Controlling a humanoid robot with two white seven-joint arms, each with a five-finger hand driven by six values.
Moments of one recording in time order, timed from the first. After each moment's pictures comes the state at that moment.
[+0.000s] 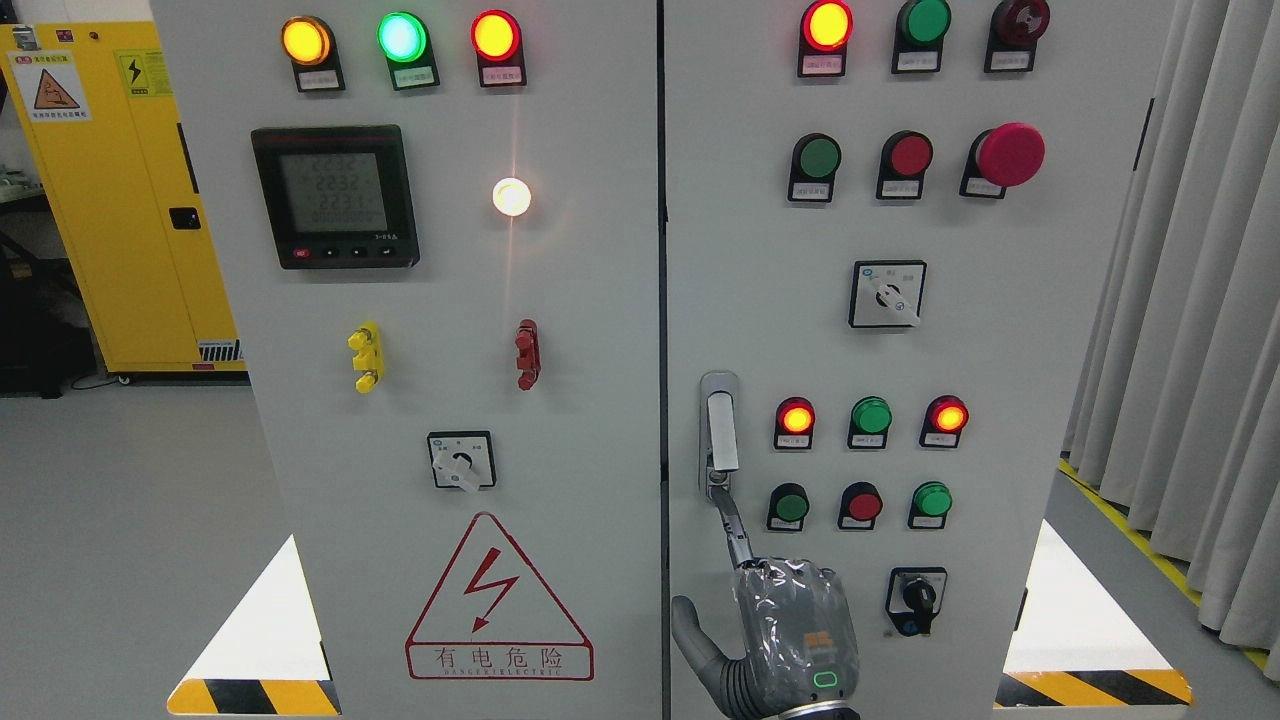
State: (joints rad) left arm -0.04 -0.11 -0.08 0.00 0.15 -0.04 0.10; right arm -0.30 0.08 0.36 -1.64 1.30 0.18 -0.19
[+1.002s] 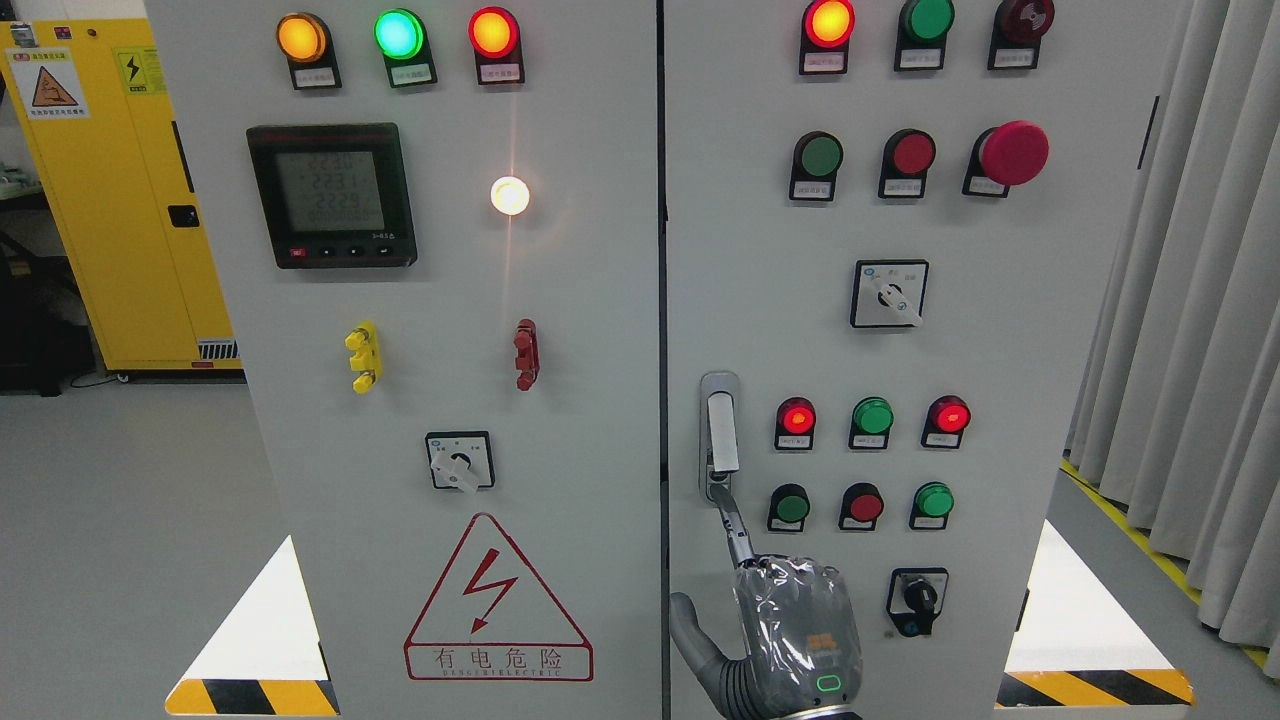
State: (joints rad) left arm -0.04 -0.11 -0.08 0.00 0.15 -0.04 0.10; right arm -0.28 0.08 0.37 -1.70 1.31 0.17 -0.21
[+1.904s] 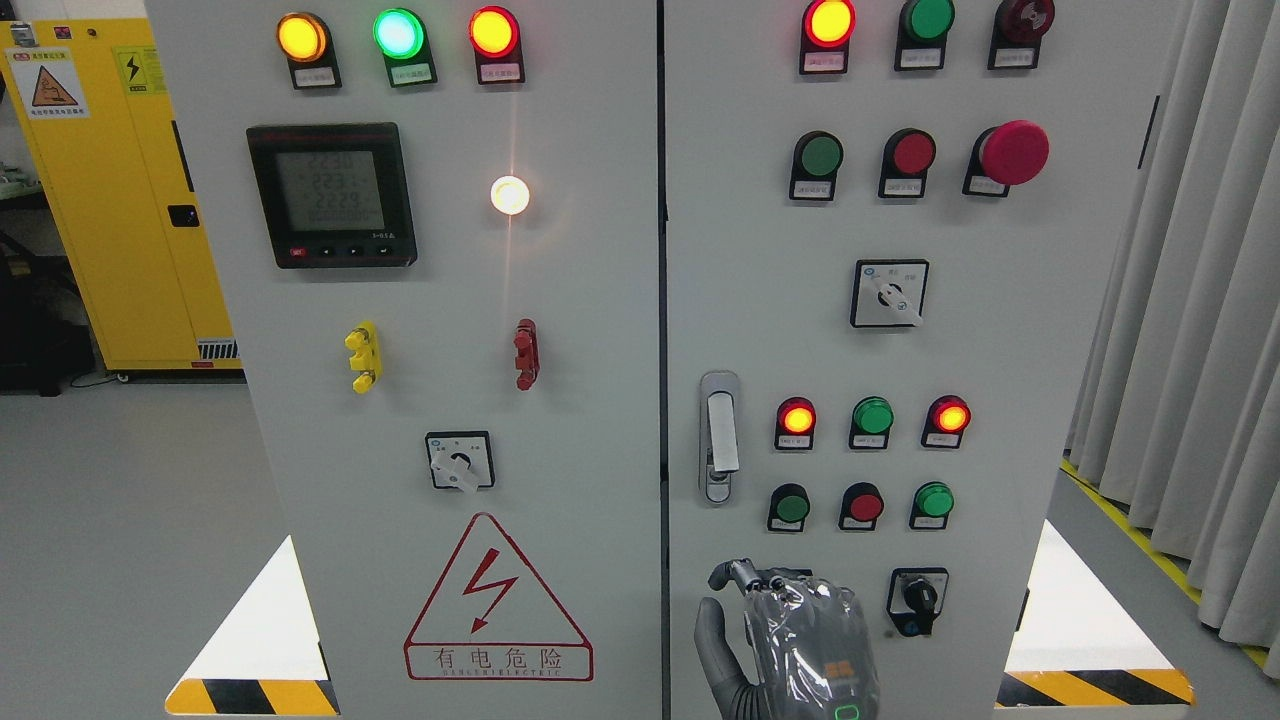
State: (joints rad) left arm -0.04 -0.11 -0.08 0.00 0.15 -0.04 0.10; right arm -0.20 0.08 0.36 -1.80 1.30 0.14 -0.20
